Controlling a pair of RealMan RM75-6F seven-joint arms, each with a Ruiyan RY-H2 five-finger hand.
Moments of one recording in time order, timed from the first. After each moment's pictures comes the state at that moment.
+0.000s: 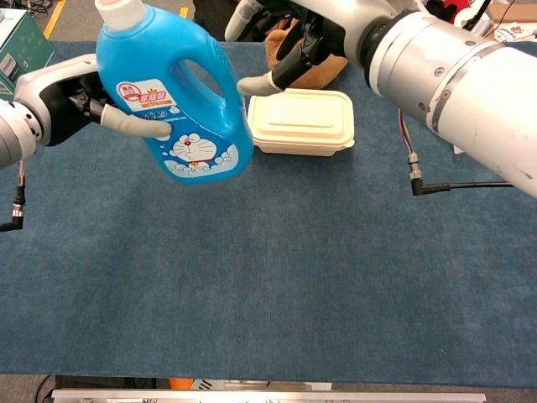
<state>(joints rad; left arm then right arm) -0.62 -1.14 -0.27 -2.13 0.77 0.91 -0.30 0.97 -1.39 0.41 -2.26 -0.50 1.27 -0.48</state>
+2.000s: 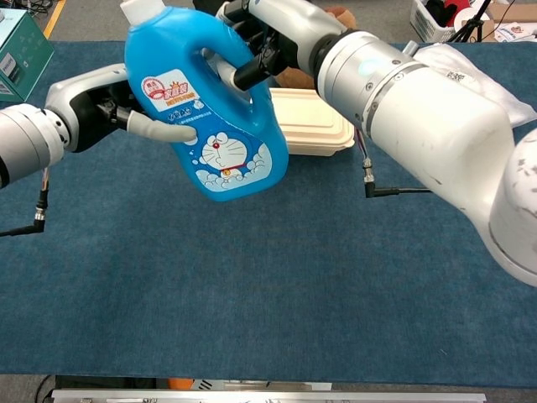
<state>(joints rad) -0.66 -1.20 -0.28 -2.12 0.72 0.89 -0.25 1.05 -1.54 0.43 -2.13 -0.45 1.33 -0.50</state>
